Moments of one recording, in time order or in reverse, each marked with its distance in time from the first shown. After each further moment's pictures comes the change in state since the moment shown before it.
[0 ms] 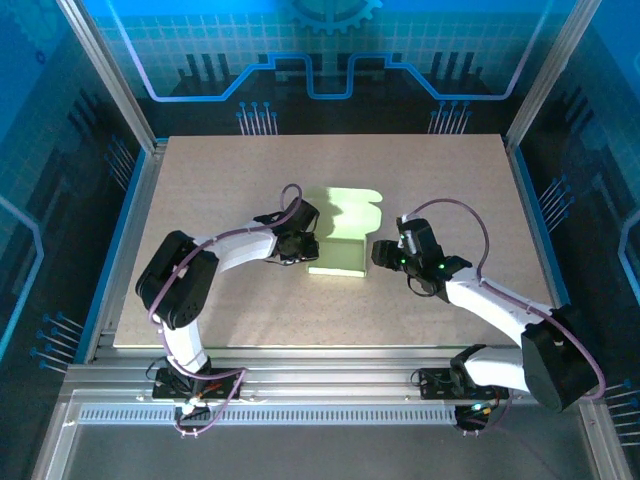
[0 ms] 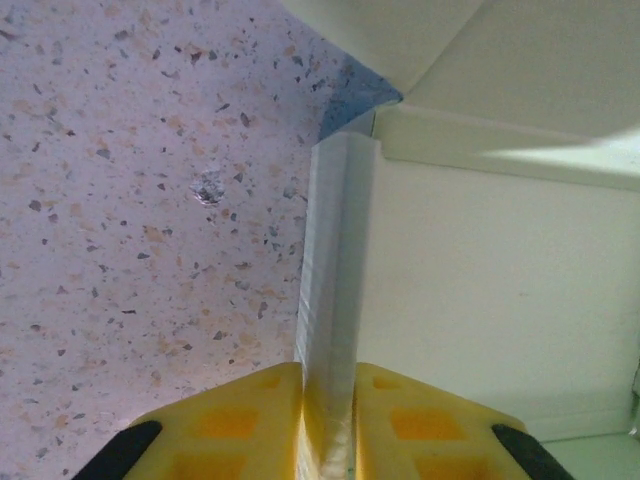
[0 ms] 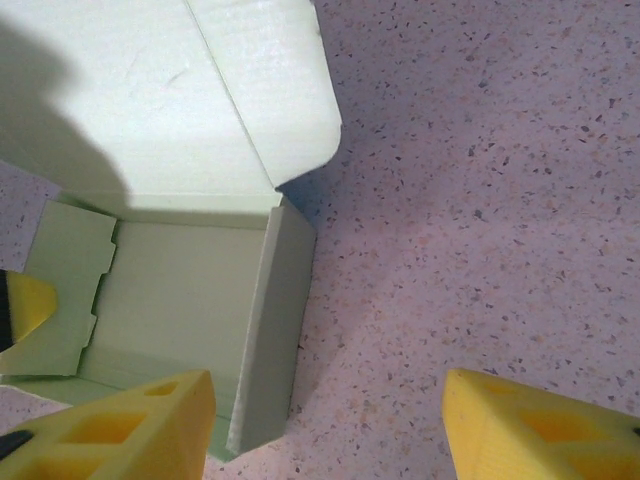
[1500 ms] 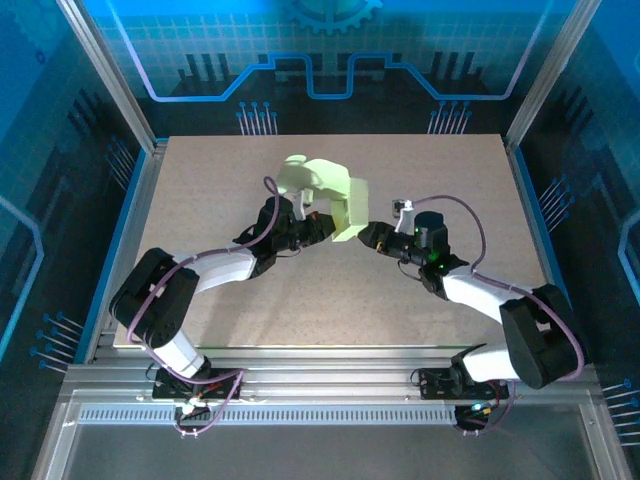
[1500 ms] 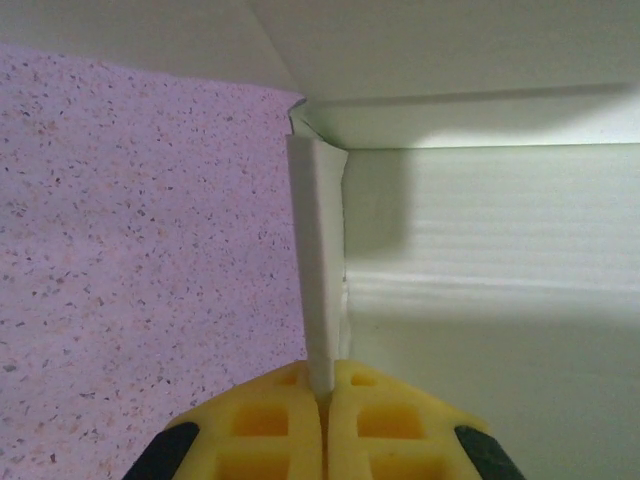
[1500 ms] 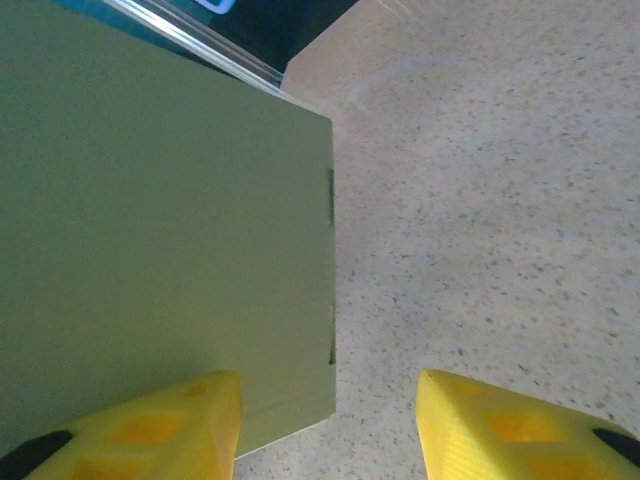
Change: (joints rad) left arm 0.034 -0.174 -0.290 0.881 0.344 -0.196; right arm -0.105 0.137 -0.080 0.653 -0.554 0.288
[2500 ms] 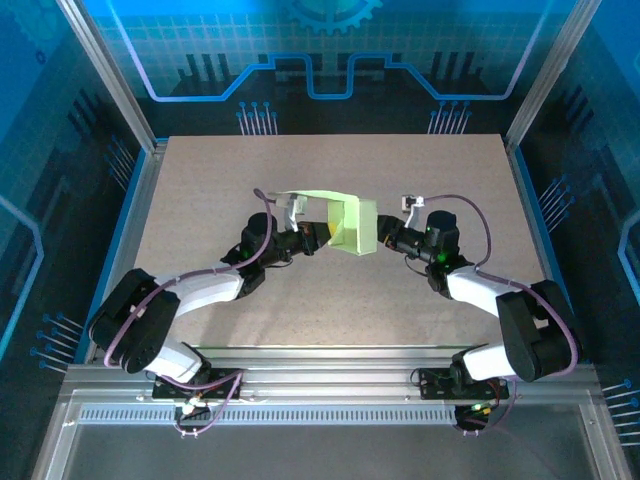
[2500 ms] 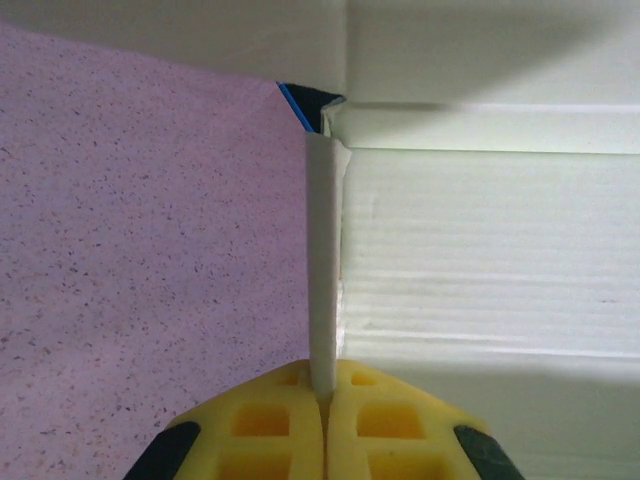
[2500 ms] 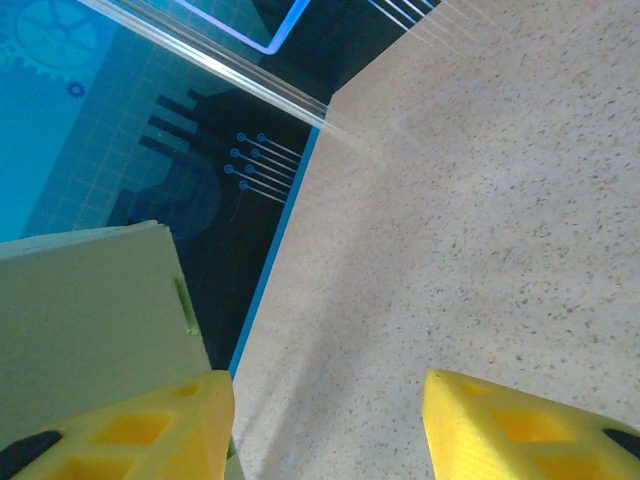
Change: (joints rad) left arm -0.031 -0.162 -0.183 0.226 0.001 0.157; right arm -0.090 0.023 -0.036 0.176 -0.114 0.082
